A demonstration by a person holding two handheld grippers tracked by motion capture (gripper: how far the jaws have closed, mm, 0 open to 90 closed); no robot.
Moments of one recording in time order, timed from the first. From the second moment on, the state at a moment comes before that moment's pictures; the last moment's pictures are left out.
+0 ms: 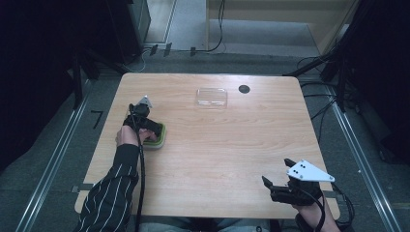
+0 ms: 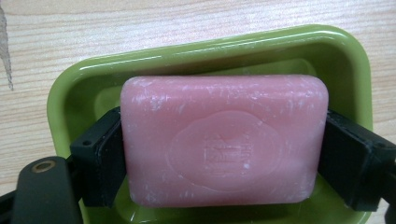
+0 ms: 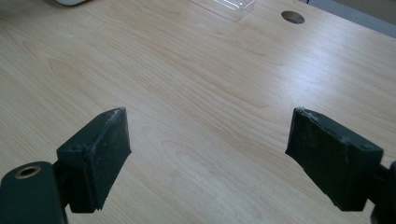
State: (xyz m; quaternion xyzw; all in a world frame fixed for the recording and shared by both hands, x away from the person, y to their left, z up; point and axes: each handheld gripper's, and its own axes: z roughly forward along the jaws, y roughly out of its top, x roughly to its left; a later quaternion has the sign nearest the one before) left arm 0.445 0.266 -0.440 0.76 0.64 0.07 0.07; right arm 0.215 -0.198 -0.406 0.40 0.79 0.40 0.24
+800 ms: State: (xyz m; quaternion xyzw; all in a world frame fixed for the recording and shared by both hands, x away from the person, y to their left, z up) left arm 0.445 0.269 -0.441 0.75 0.66 0.07 0.07; right arm 0.215 -0.198 -0.406 0.41 0.79 0.40 0.24
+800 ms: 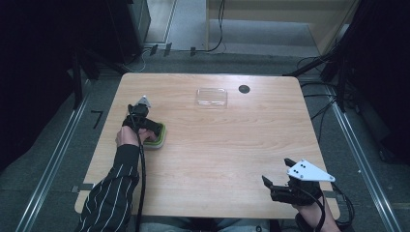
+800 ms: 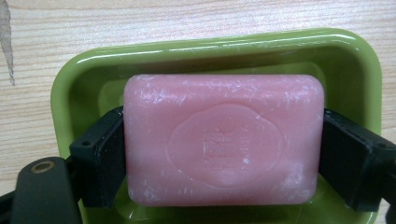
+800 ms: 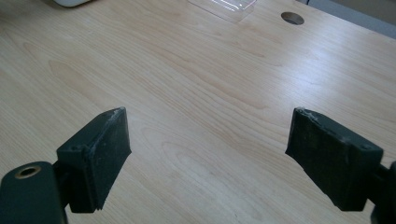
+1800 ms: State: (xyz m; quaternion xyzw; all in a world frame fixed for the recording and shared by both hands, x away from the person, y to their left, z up) left arm 0.415 0.270 -0.412 0.75 0.64 0.09 0.08; right arm 0.216 -0.195 -0.406 0.40 0.79 0.40 0.24
